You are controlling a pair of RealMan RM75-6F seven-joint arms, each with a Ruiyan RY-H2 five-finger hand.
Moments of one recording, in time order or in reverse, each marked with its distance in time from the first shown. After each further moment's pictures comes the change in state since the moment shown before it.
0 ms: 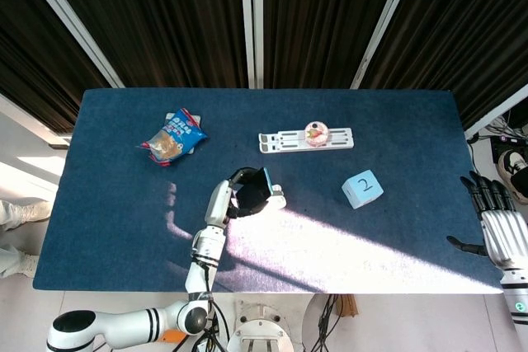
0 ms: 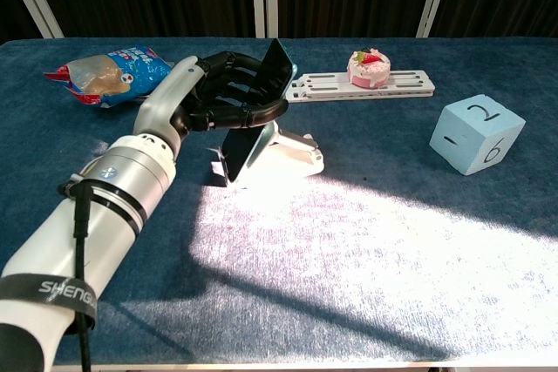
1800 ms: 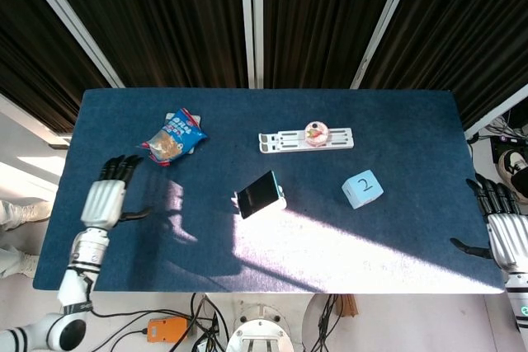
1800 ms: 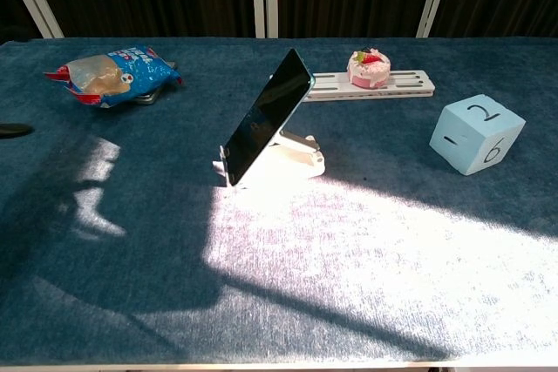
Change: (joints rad) left arm 0.242 0.767 0.225 -0.317 0.050 0.077 0.400; right arm -0.018 -0.018 -0.004 0.048 -0.016 0.024 0.063
